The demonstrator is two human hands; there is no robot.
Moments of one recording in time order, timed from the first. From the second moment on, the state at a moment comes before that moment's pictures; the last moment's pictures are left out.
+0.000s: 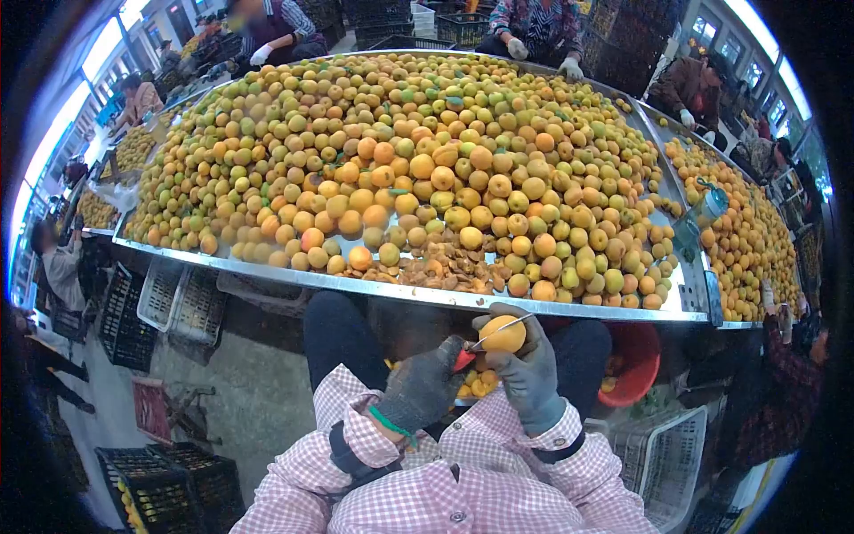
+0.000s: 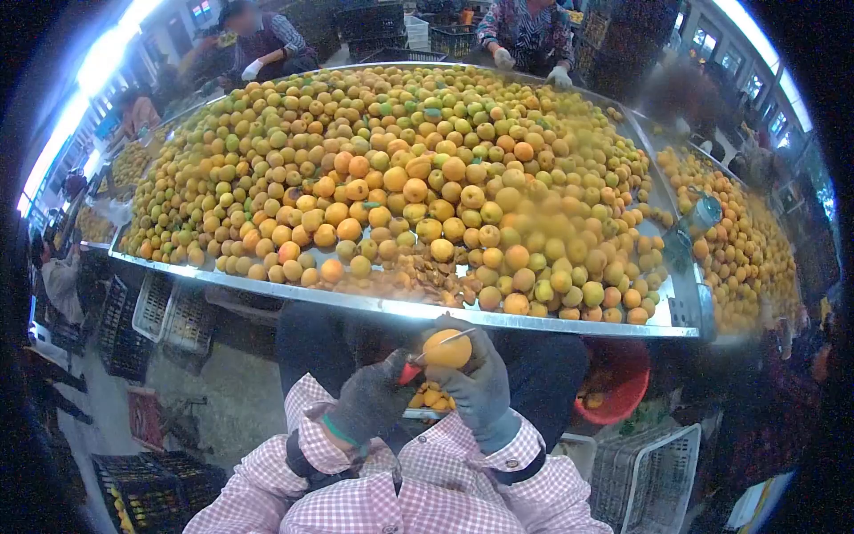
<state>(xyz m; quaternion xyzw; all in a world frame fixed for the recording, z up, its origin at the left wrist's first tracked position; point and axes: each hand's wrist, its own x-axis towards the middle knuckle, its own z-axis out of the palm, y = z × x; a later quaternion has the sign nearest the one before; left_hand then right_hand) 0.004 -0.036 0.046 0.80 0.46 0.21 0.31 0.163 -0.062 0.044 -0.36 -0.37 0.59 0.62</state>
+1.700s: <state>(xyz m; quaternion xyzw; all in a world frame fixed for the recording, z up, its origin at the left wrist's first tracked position) 0.004 -0.030 0.045 0.76 0.53 0.16 0.33 0.144 -0.048 0.027 -0.39 -0.34 0.56 0.64</state>
